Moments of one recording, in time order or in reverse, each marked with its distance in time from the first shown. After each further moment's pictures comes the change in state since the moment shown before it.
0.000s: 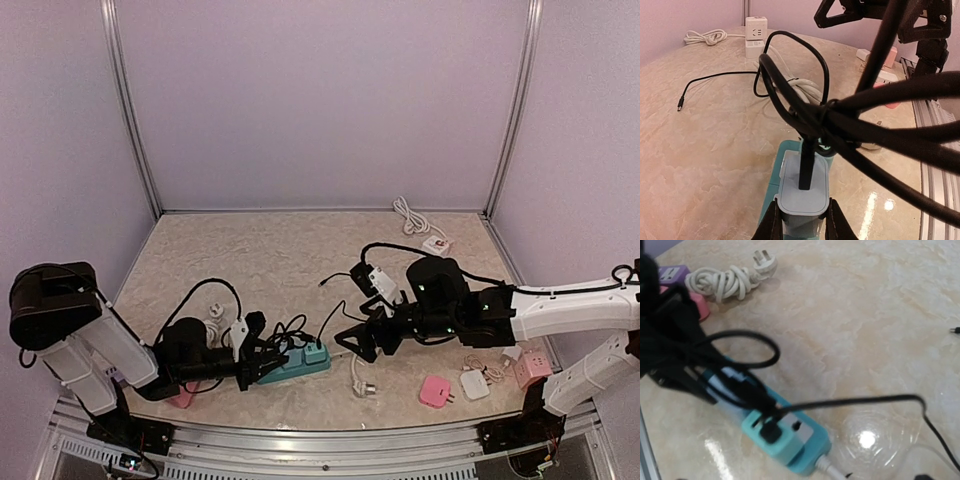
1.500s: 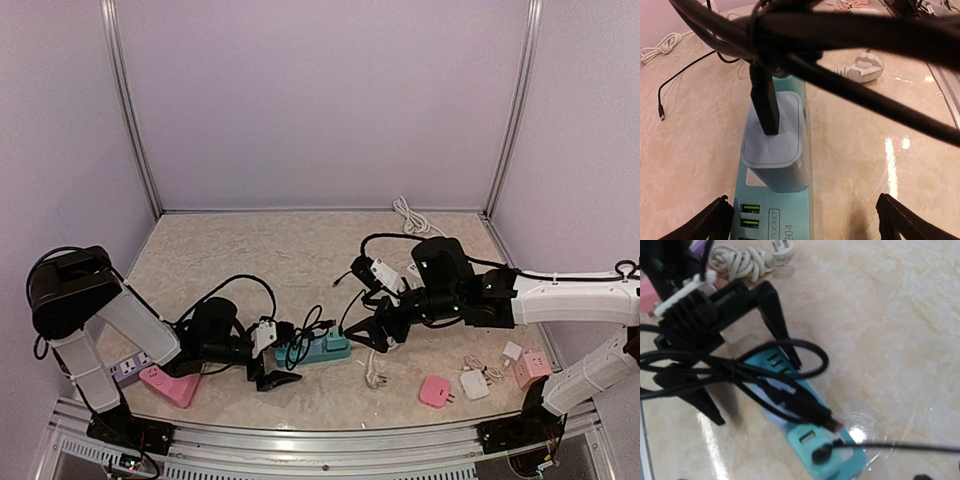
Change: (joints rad) left arm 0.113 0.139 0.241 -0.337 0.248 0.411; right arm -0.119 0.013 0.064 -0.110 -0.192 -0.220
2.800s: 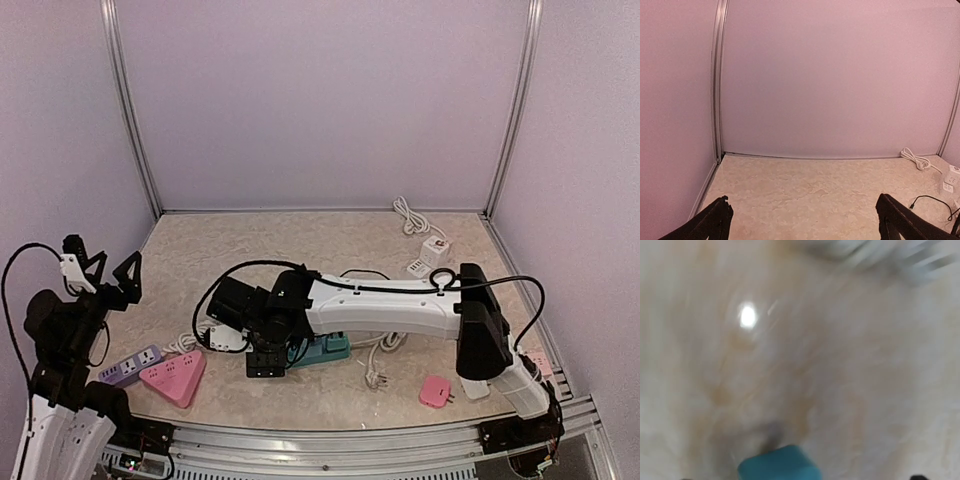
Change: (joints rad) left arm 0.756 -1.640 -0.126 -0.889 -0.407 -0.503; right arm 0.384 1.011 1.361 -0.850 0.539 -0.395
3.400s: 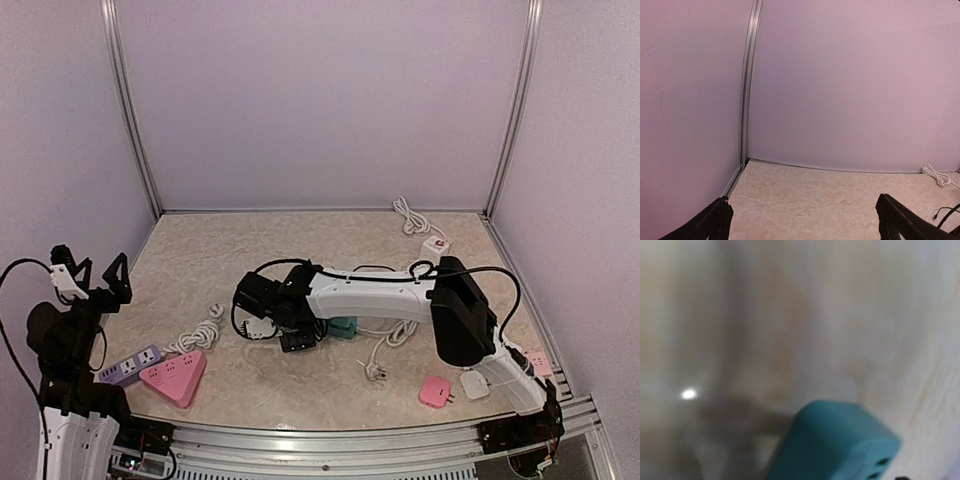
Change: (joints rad) left arm 0.175 -0.120 -0.077 0.021 0.010 -0.034; right arm -0.116 0.123 -0.025 -0.027 0.226 -0.237
